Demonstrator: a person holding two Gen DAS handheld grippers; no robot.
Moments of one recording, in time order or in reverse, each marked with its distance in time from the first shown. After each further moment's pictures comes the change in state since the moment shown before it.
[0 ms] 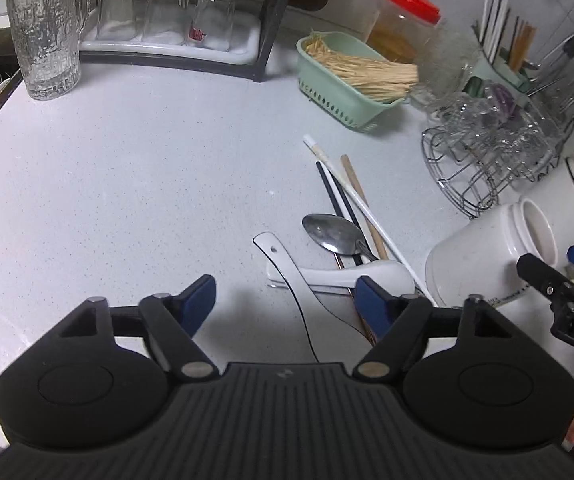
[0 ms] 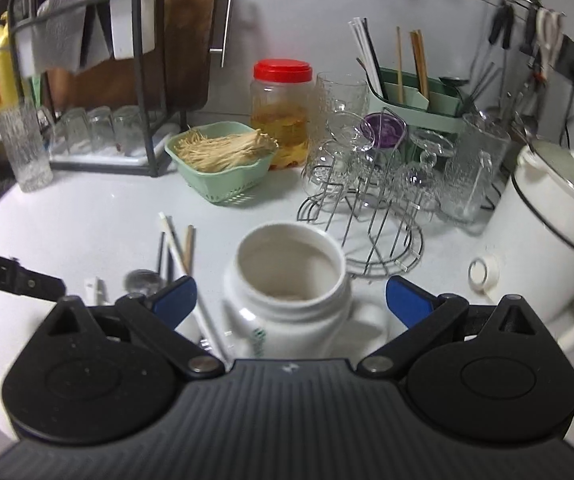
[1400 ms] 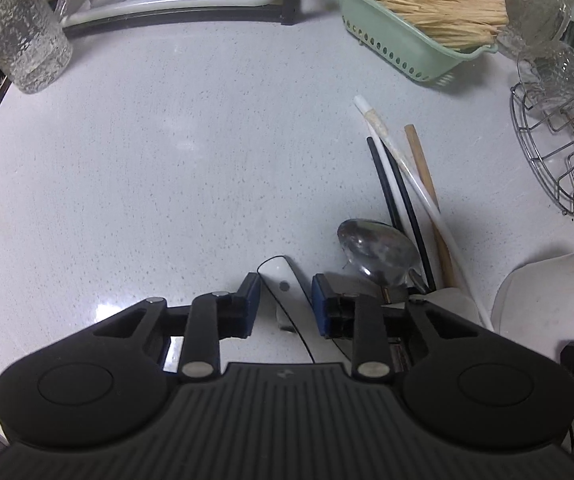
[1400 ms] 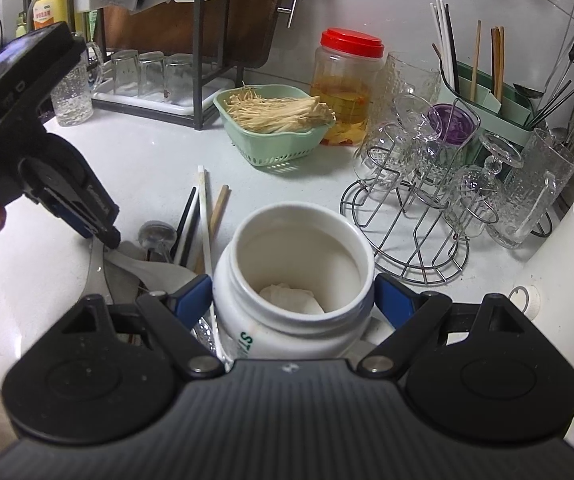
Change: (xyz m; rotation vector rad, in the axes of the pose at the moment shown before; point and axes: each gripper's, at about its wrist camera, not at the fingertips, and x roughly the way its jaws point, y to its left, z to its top) left arm 0.086 -0.024 0.047 0.003 0.232 0.237; right arm 0.026 0.007 -0.005 -0.168 0.075 0.142
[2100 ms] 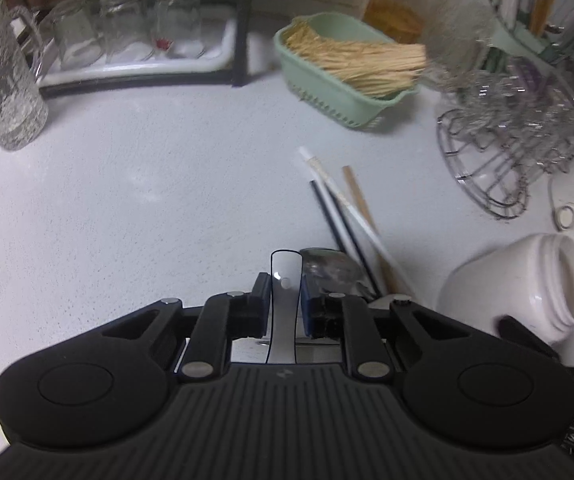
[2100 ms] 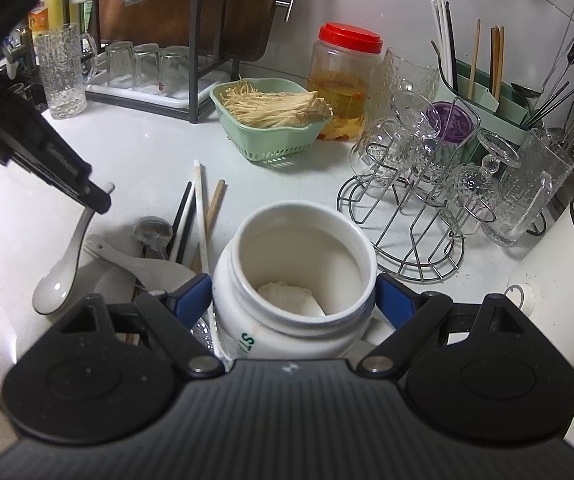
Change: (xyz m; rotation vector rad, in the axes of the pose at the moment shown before) left arm -0.050 0.005 -0.010 0.111 -0.162 -0.158; right arm 0.002 0.003 0.003 -0.013 0.024 -0.024
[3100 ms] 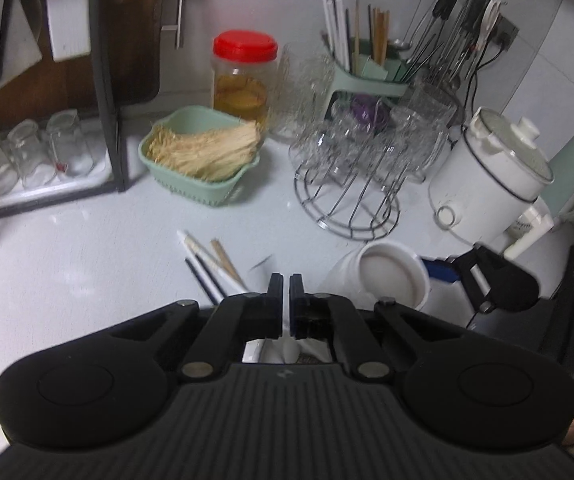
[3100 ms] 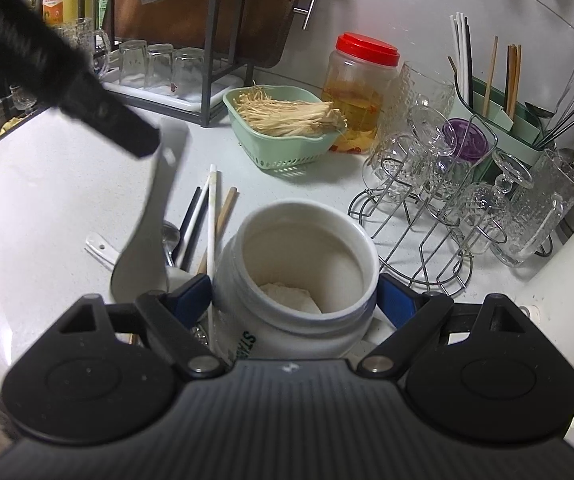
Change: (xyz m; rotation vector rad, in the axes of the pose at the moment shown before) left arm -0.074 -0.066 -0.002 0.240 -0.186 -0.202; right arm 0.004 0.005 0.001 -0.053 -0.032 0.012
